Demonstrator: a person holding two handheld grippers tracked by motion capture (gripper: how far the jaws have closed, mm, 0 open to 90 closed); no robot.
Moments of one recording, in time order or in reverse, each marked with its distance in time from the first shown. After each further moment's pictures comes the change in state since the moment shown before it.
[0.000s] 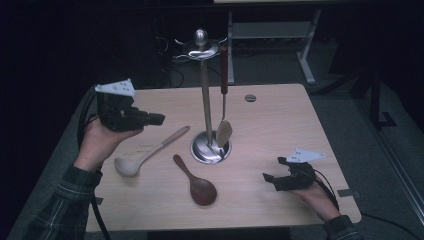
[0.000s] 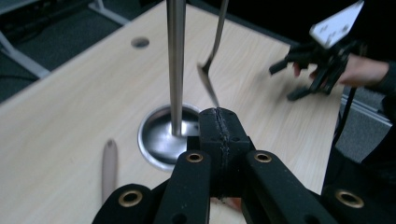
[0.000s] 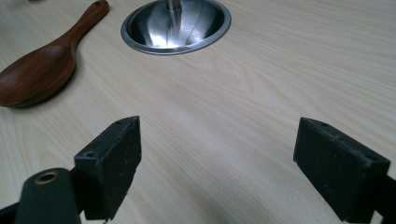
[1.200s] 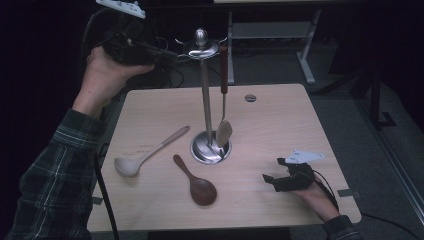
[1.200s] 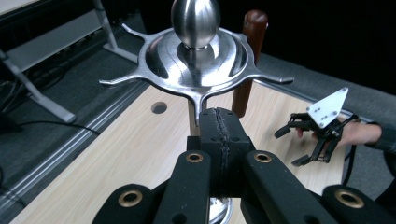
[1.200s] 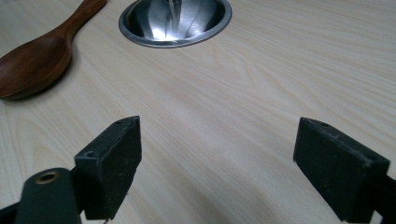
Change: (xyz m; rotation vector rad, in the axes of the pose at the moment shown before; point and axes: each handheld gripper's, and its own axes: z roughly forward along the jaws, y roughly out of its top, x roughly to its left) left arm 0.010 0.132 -0.020 -0.054 0.042 0.078; right arm 0.000 -0.003 0.003 0.016 -0.002 -0.003
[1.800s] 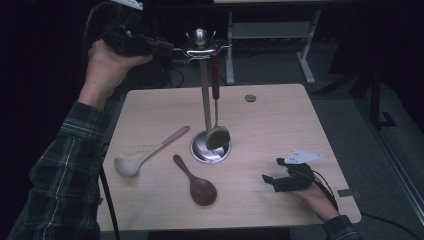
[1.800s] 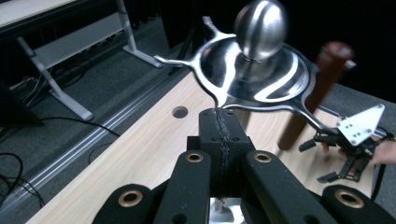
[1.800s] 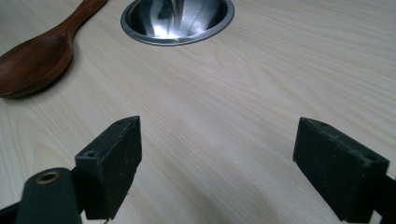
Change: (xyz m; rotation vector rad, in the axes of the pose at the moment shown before) left arm 0.029 0.004 0.009 -0.020 0.062 -0.043; right arm 0.001 0.000 0.001 0.006 0.002 -0.008
